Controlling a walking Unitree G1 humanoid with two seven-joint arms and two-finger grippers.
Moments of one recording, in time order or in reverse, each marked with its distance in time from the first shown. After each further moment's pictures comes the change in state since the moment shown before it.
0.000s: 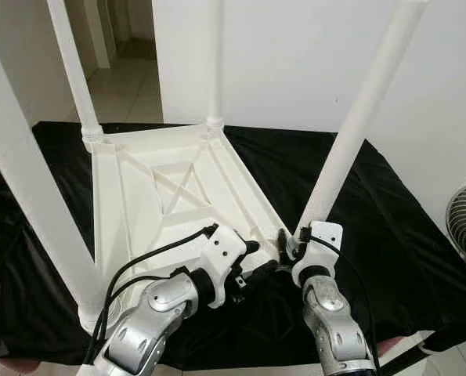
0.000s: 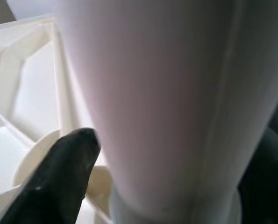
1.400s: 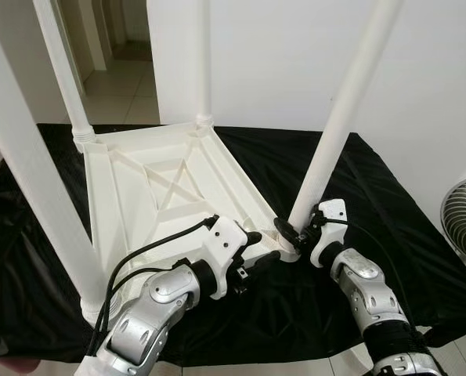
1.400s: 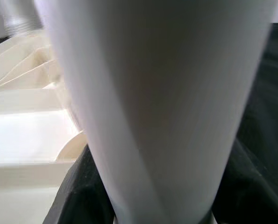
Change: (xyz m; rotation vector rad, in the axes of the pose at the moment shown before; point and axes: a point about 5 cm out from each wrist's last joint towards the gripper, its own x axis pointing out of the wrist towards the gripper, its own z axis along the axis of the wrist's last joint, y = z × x) left arm 0.005 0.005 0.010 0.013 -0.033 0.005; right arm 0.039 -0.032 0.011 -0.074 -0.026 0.346
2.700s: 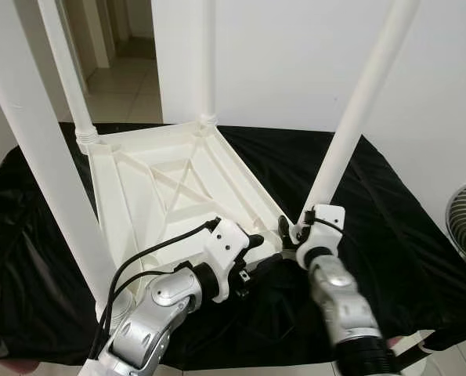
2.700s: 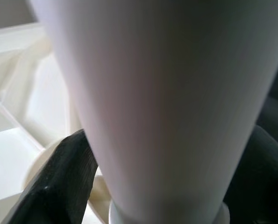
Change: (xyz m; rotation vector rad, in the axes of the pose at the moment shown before) left arm 0.000 -0.004 -0.003 -0.021 0.001 -0.004; right arm -0.005 0.011 0.004 0.020 0.023 -0.209
